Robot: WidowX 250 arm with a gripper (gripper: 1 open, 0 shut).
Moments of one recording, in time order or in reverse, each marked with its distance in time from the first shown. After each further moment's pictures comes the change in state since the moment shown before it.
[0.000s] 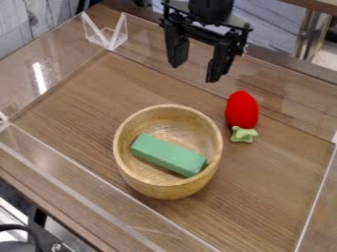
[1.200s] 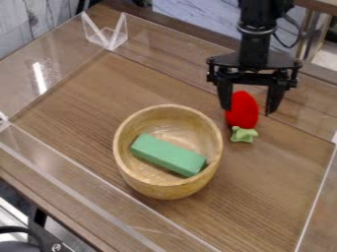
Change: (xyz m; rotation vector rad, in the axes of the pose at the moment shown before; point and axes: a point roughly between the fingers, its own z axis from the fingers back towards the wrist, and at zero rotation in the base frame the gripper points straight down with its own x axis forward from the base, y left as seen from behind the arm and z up) arm 0.041 -0.063 -0.054 -0.118 -0.122 0.381
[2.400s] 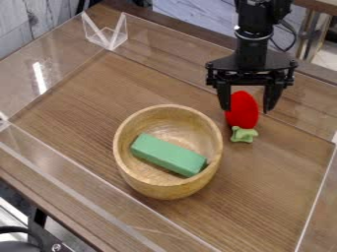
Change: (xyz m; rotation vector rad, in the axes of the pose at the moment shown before) arm 0.013 0.009 -0.007 0.000 -0.061 0.111
